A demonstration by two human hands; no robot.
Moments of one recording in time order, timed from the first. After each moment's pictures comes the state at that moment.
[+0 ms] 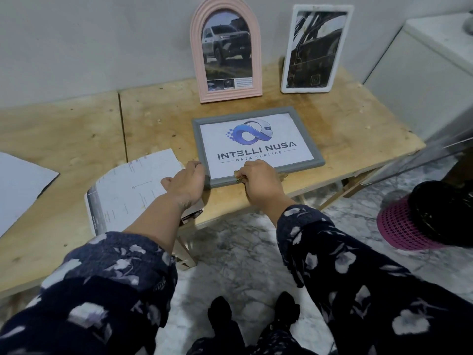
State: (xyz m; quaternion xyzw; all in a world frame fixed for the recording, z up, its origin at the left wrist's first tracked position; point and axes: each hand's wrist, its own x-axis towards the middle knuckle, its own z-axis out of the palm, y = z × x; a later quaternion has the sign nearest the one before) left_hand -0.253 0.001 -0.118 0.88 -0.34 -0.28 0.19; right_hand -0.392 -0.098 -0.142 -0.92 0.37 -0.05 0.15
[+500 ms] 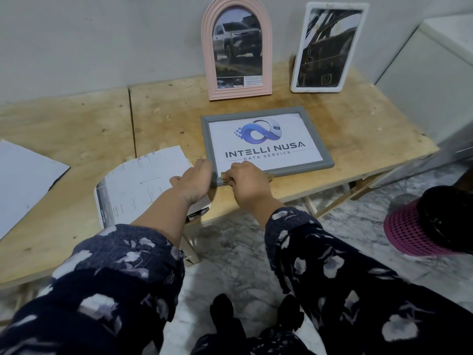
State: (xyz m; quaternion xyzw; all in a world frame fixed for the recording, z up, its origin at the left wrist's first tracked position) left_hand -0.258 0.006 -0.097 0.85 -0.29 -0.37 0.22; right_hand -0.363 -0.073 -0.142 -0.93 0.33 -0.05 0.15
